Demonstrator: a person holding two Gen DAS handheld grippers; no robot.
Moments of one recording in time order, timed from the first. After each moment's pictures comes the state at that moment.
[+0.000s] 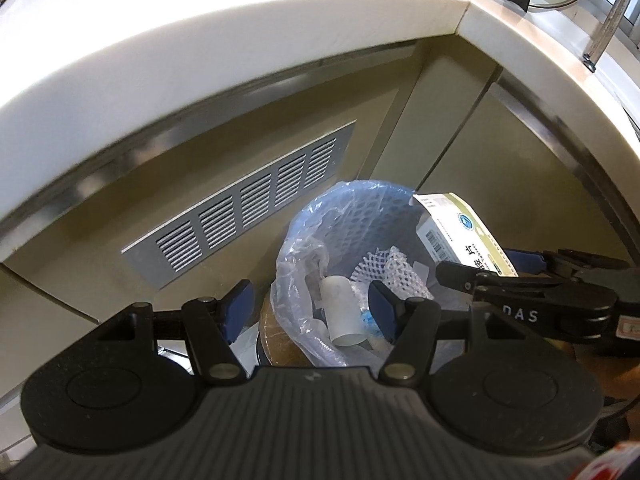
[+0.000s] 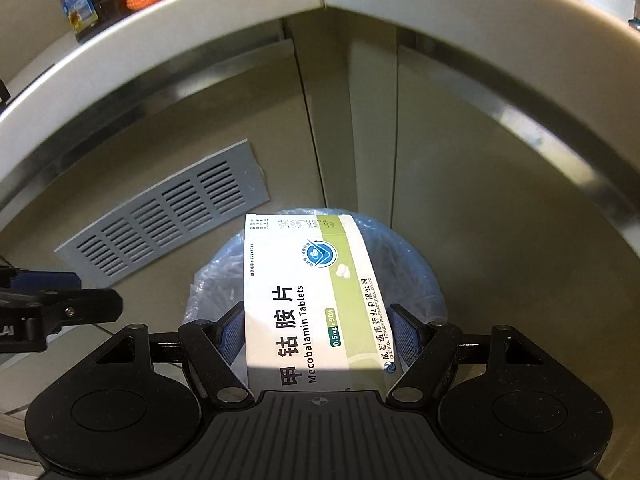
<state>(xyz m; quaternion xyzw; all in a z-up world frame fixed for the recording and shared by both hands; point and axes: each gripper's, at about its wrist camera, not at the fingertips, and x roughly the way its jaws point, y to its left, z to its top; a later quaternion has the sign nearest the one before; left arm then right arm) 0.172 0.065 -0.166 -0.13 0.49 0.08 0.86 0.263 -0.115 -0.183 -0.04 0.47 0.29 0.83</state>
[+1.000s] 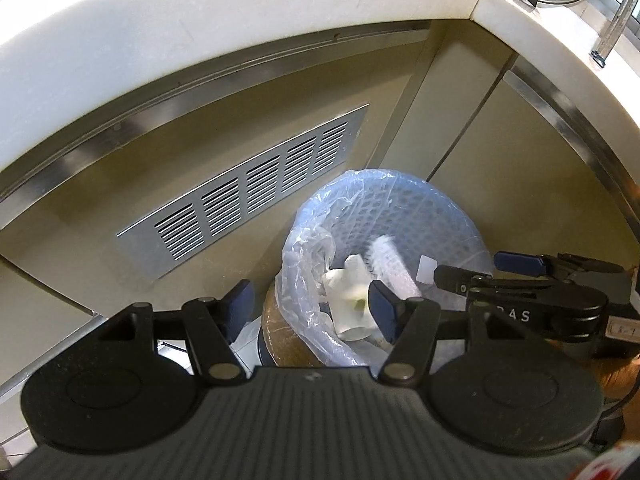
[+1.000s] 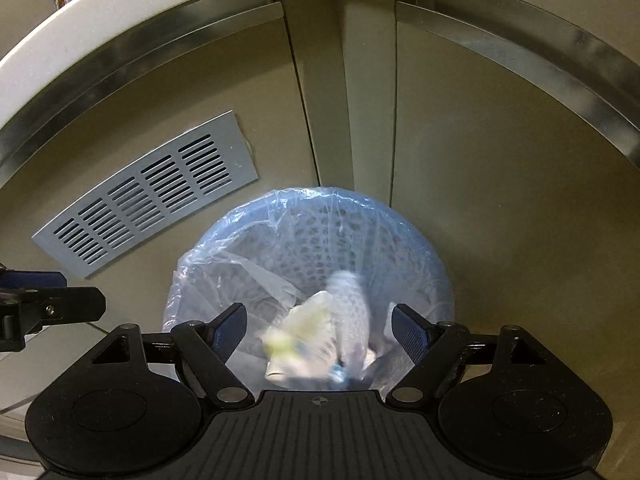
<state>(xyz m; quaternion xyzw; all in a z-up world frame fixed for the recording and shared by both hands) 0.174 0.066 -0.182 -0.14 0.49 0.09 0.86 0.268 -0.113 -0.207 -0.04 0.48 0.28 0.83</state>
